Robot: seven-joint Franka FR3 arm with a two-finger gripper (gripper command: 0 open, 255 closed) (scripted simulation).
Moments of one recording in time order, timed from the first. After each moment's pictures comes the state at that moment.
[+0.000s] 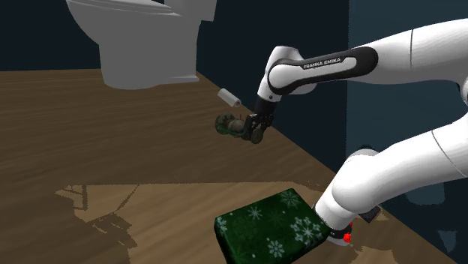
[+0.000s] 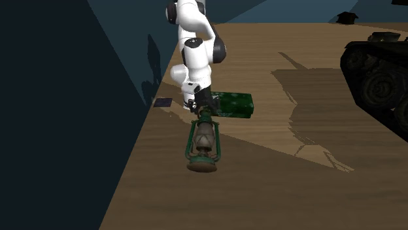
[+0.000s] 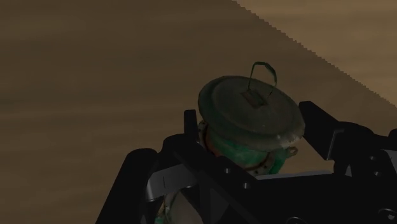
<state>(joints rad) -0.06 -0.53 -0.04 -2.62 0.15 2.08 0.02</state>
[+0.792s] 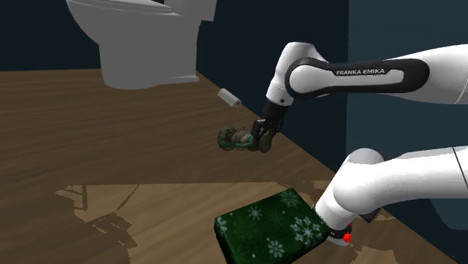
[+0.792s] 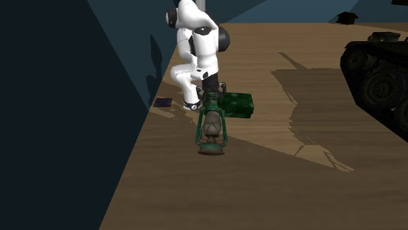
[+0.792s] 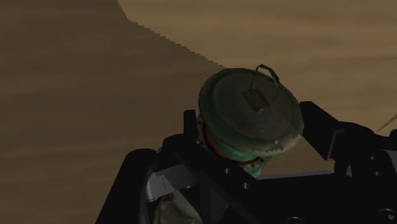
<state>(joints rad) -0.01 -0.79 0.04 -2.73 0.19 1.94 0.13</state>
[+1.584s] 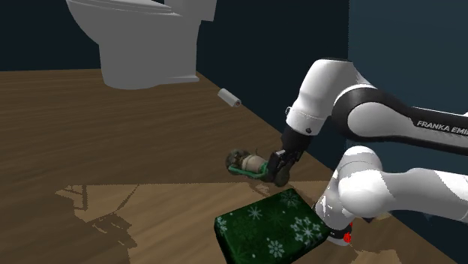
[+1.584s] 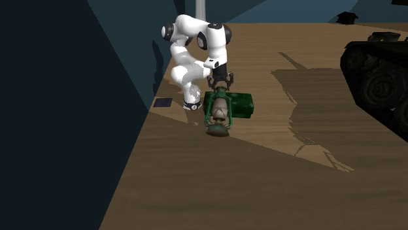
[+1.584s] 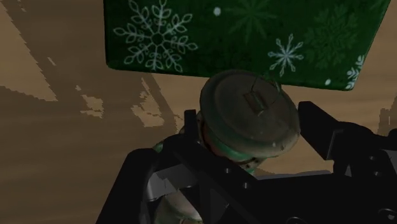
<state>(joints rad) 0.18 -1.25 0.24 -2.93 0.38 1.72 0.39</state>
